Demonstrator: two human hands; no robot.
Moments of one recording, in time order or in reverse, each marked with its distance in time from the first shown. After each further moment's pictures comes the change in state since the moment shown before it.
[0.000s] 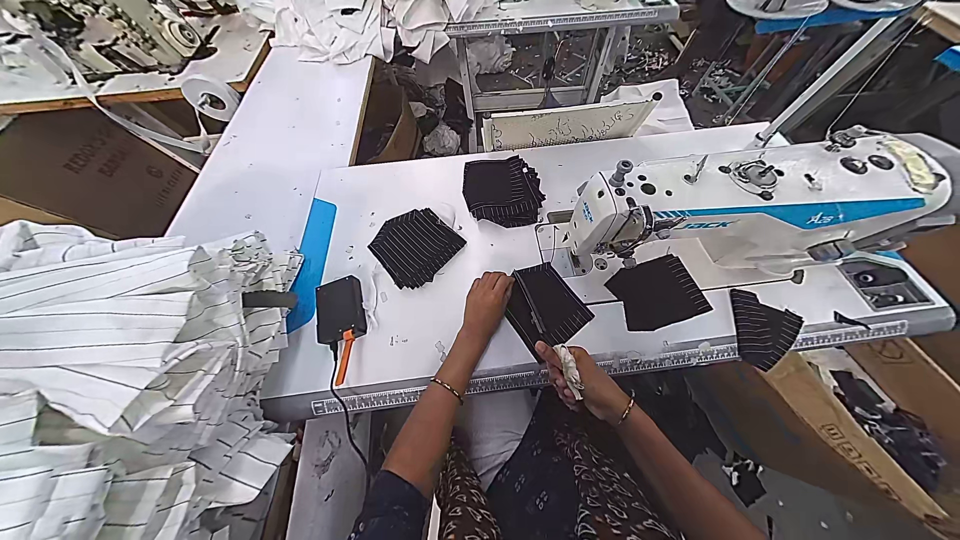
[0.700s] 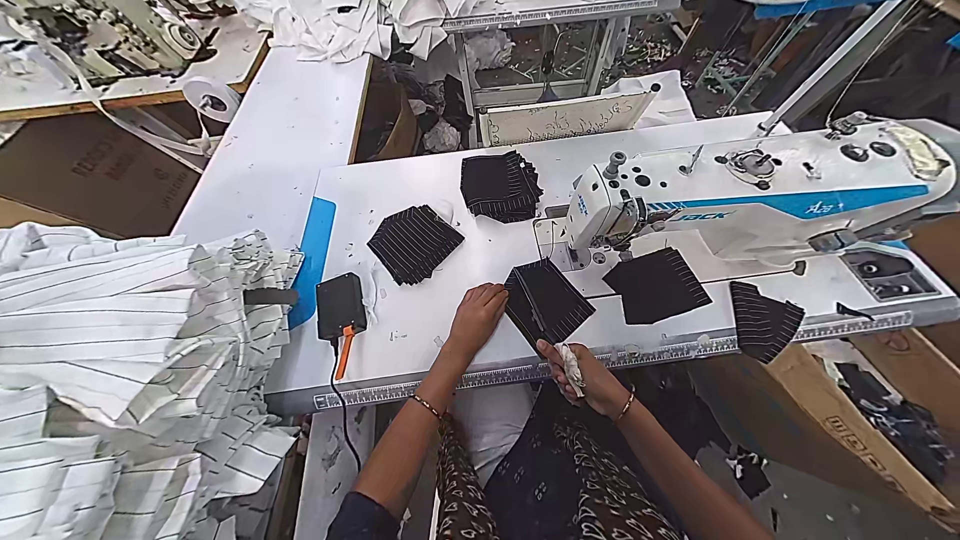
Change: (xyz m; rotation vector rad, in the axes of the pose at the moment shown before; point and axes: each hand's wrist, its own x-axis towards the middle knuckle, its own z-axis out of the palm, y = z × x) left_hand -0.033 -0.006 -0.018 0.000 -0.054 0.143; right_hand -0.001 0.006 -0.008 0.022 -0.005 0.024
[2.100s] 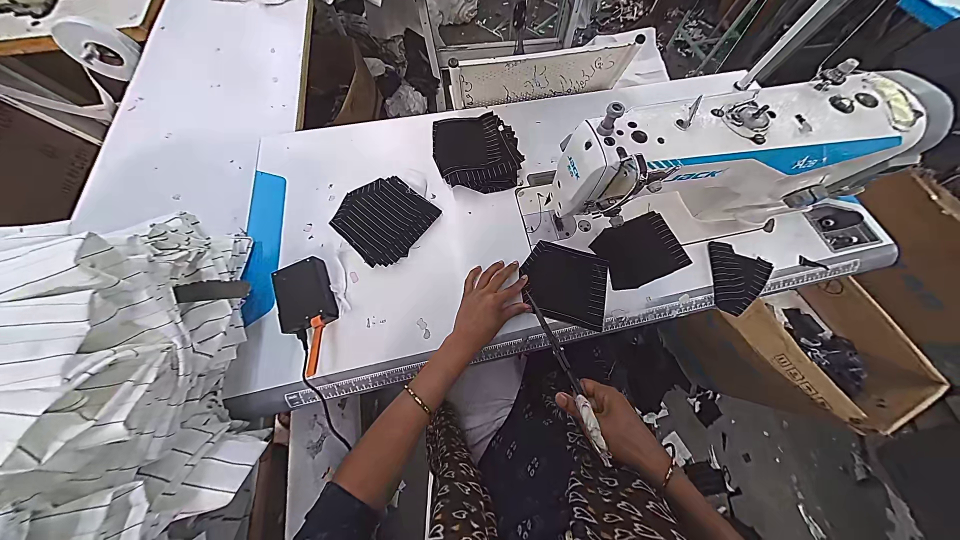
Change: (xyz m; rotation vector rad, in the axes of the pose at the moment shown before) left_hand 0.000 0.039 -0.001 -0.157 -0.325 -0.080; right_hand -0.072 0.076 -0.010 -0.517 0.244 0.064
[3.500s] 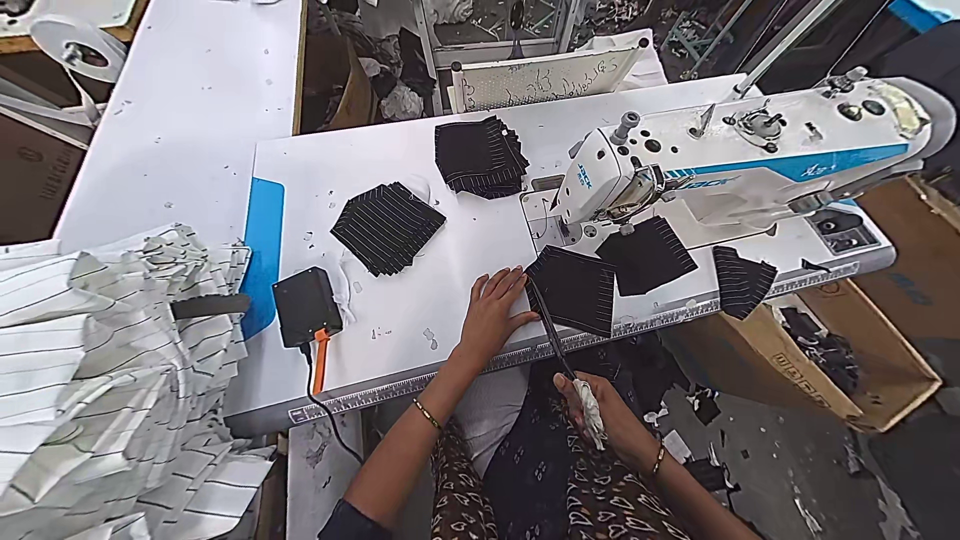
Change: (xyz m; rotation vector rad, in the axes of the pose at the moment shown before) left_hand 0.001 0.000 0.001 -0.040 0.018 -0.062; right_hand 0.011 -0.033 0.018 0.474 -0.029 -0.041
